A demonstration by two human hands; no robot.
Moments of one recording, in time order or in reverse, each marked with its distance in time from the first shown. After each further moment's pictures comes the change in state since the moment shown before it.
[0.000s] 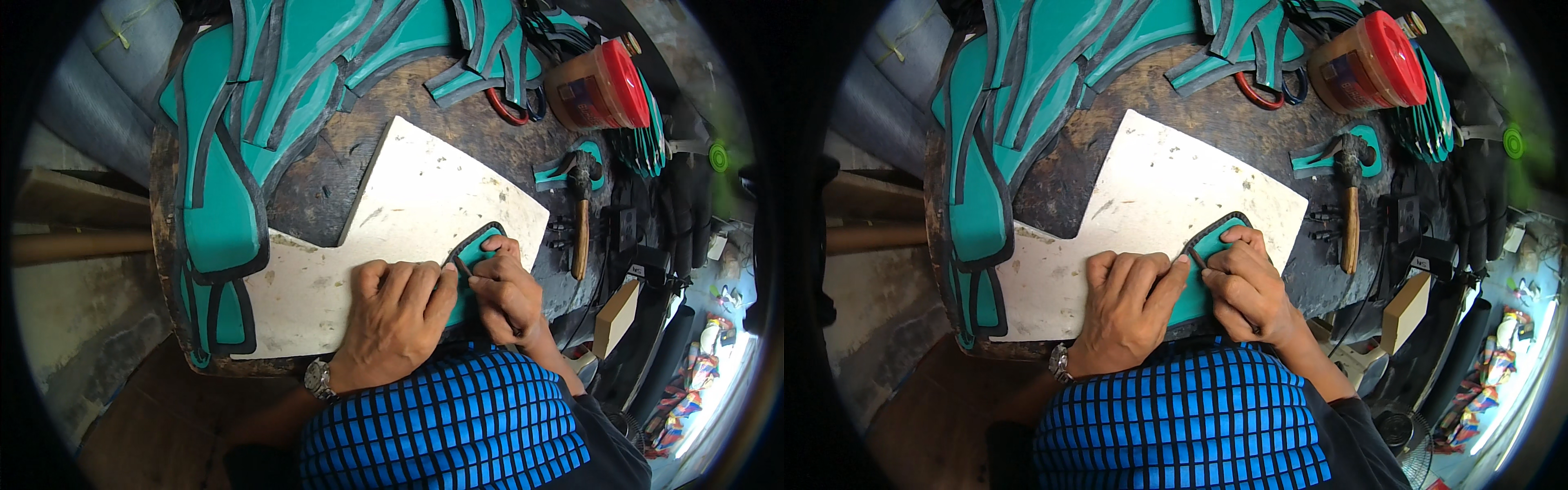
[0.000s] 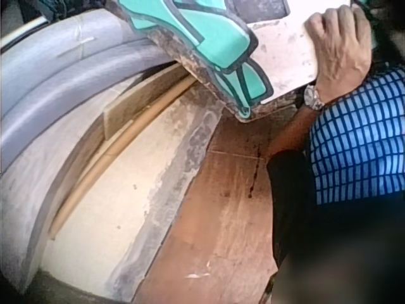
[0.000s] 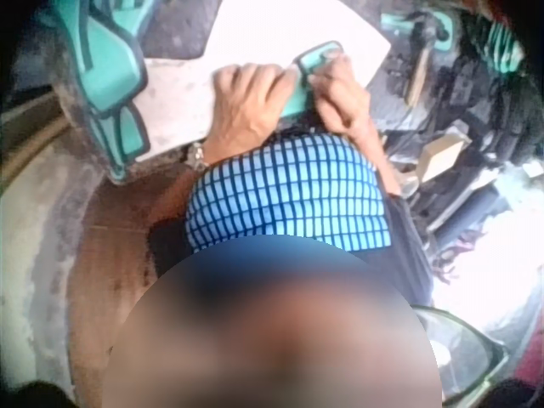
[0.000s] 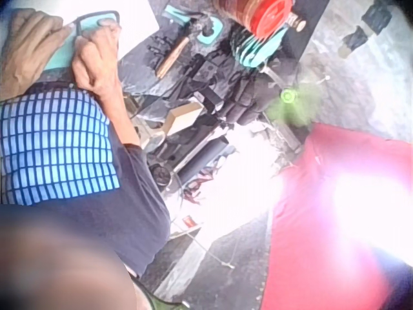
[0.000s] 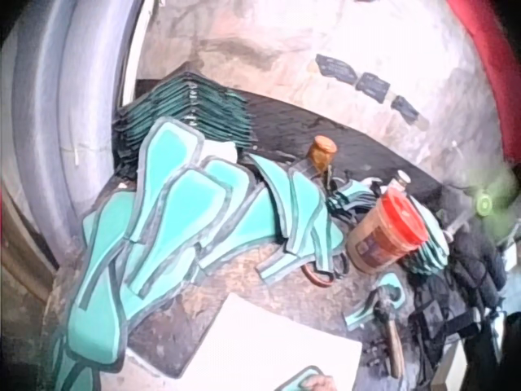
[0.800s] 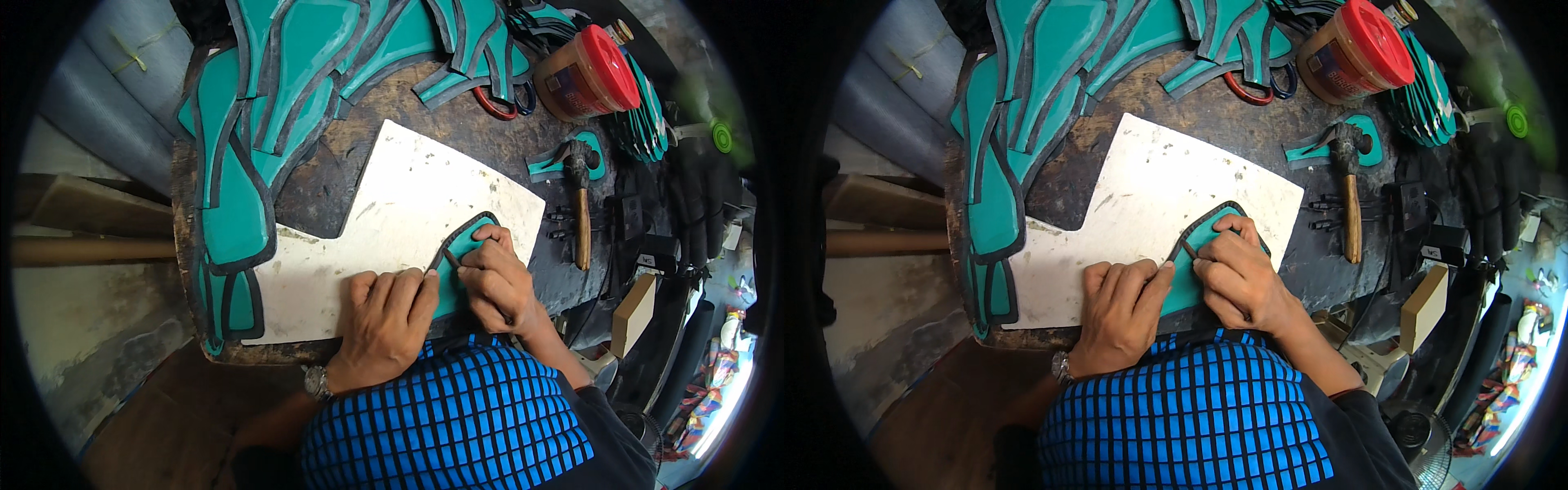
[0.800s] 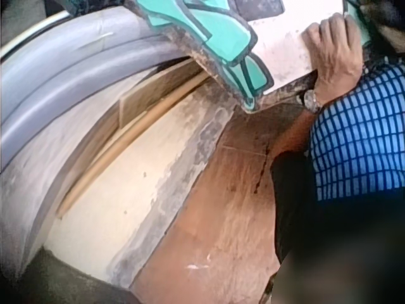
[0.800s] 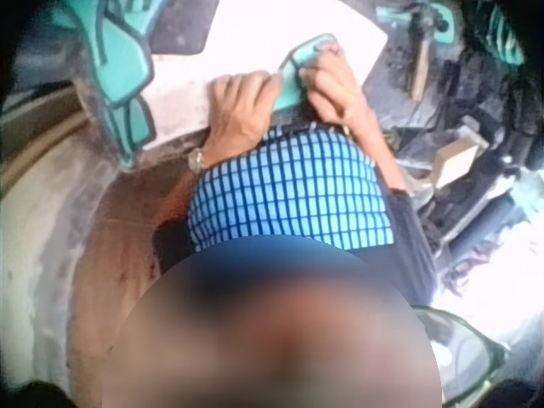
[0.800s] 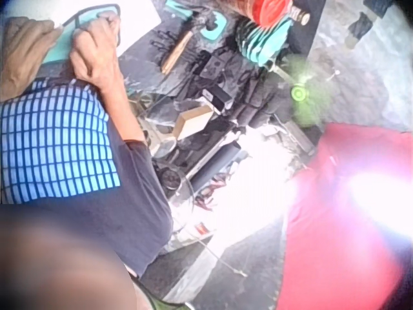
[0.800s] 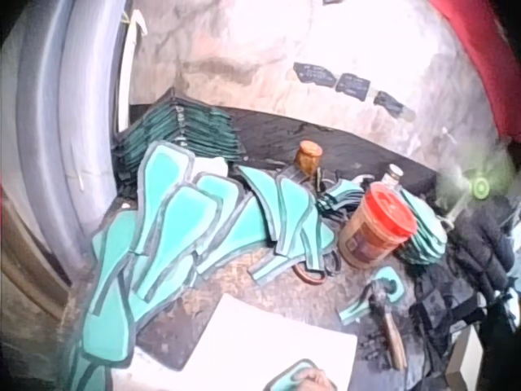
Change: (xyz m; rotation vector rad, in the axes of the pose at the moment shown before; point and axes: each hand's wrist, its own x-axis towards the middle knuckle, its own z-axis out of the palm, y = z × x) left_hand -0.014 0.011 -0.007 0.092 0.001 0.007; right_hand 0.000 0.002 0.002 -0.007 0.000 -0.059
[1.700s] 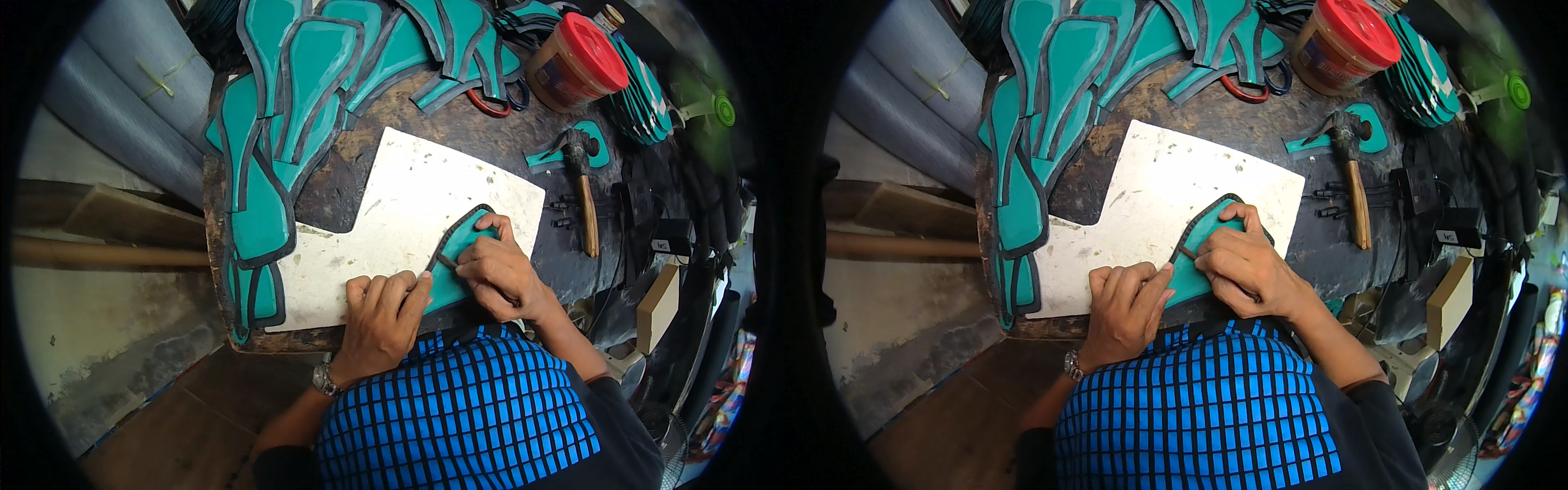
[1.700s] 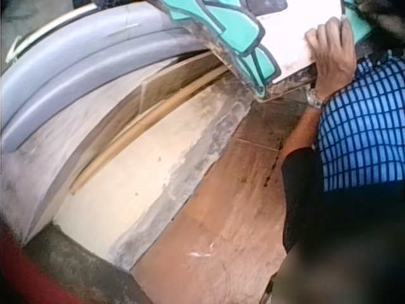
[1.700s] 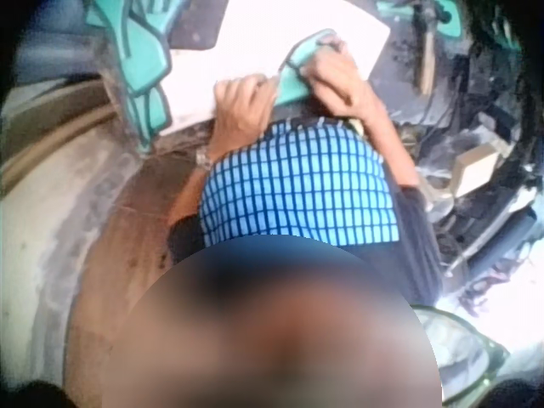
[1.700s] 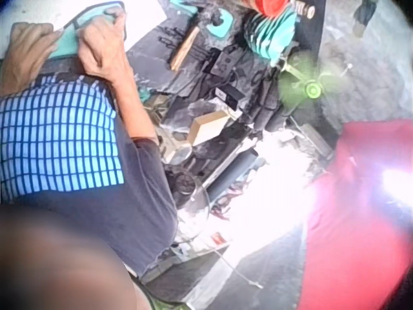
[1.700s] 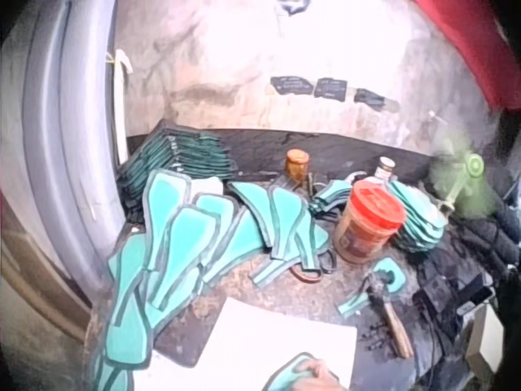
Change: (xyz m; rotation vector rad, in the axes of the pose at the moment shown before) left_hand -0.017 -0.001 -0.010 0.033 -0.042 0.029; right_hand -0.001 0.000 -0.005 0.135 -0.039 -0.017
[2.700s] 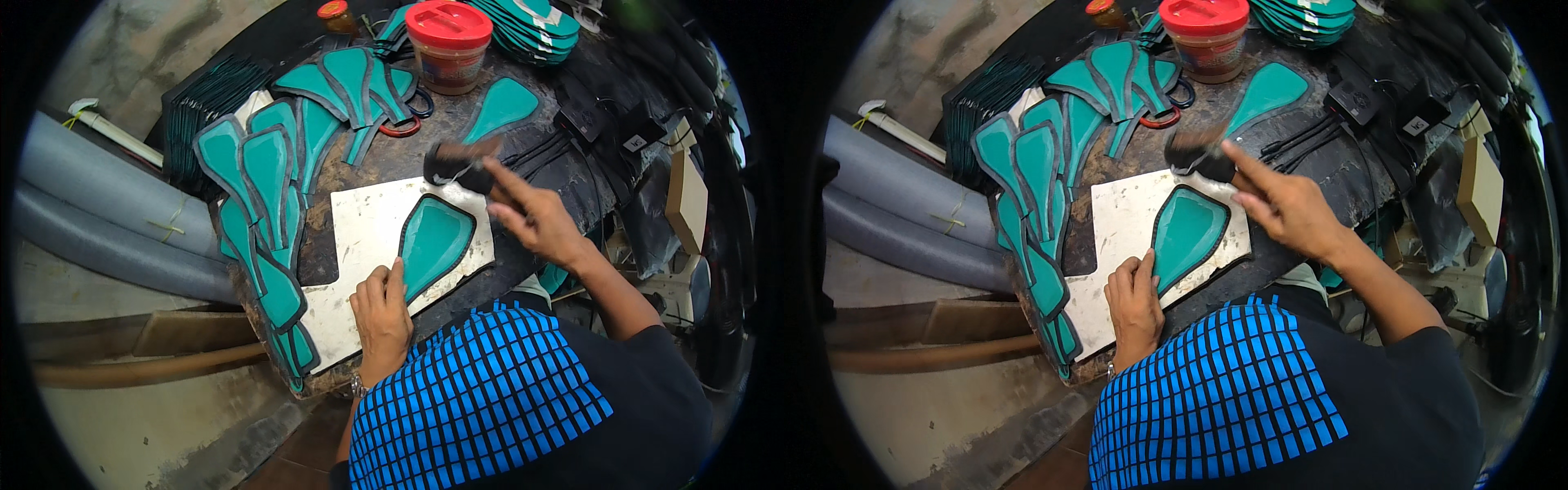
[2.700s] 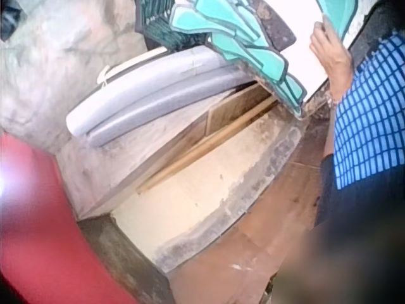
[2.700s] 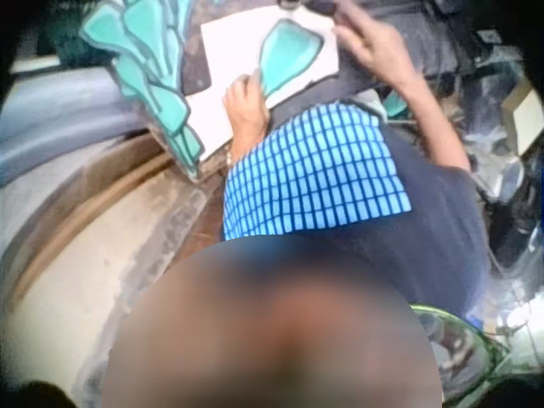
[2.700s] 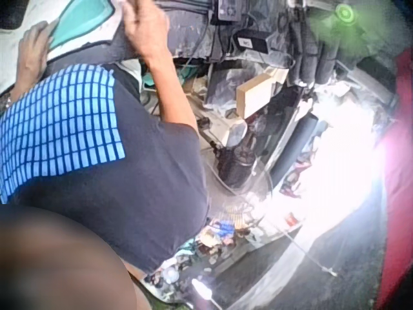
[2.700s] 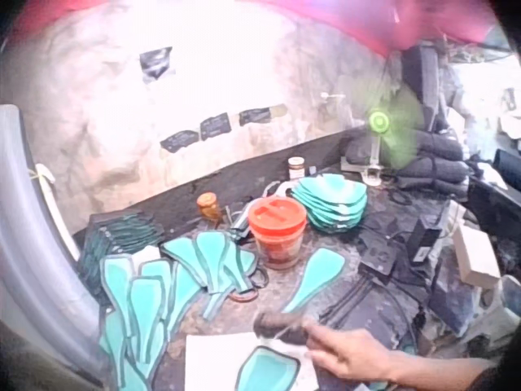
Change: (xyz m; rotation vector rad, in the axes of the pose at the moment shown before) left_hand 0.020 0.000 0.013 0.158 -0.075 -0.061; right_hand -0.051 -0.025 -0.061 -0.238 0.388 0.571
